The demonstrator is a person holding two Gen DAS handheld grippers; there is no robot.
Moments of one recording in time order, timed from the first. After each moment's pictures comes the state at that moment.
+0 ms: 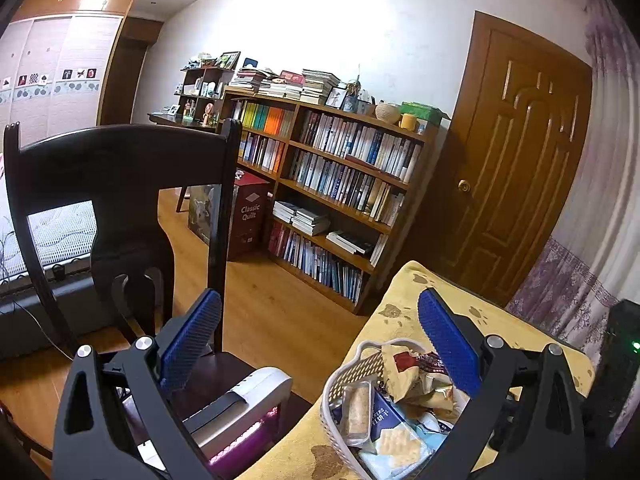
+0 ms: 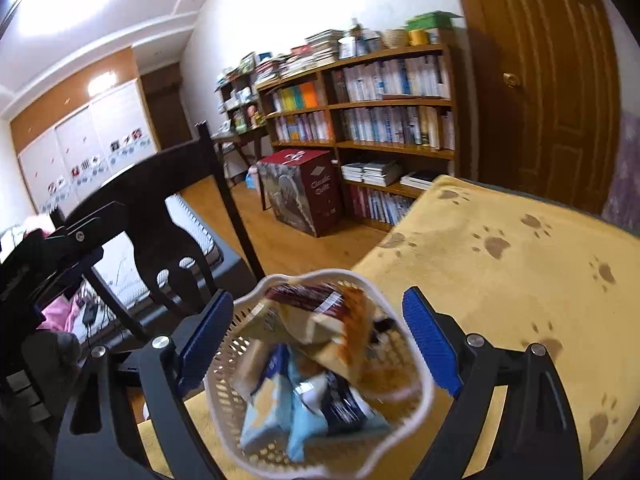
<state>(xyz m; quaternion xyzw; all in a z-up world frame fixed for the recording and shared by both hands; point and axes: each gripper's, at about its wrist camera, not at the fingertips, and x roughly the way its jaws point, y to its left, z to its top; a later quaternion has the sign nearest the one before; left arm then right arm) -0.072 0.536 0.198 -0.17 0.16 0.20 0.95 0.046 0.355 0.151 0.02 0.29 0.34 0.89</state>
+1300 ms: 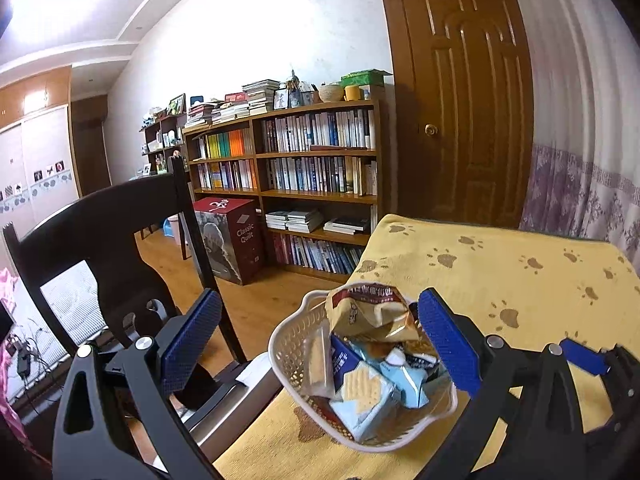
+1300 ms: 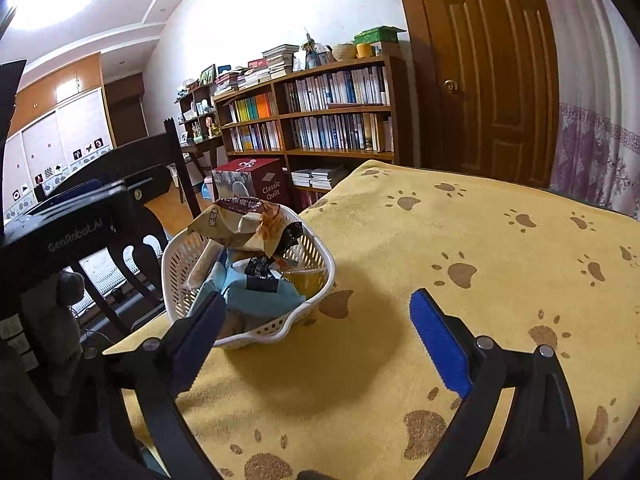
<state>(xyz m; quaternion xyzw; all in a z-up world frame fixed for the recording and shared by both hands) -0.075 0.423 0.183 0.02 0.20 0.19 0.96 -0.032 0.269 0.113 0.01 0.26 0.26 0.93</state>
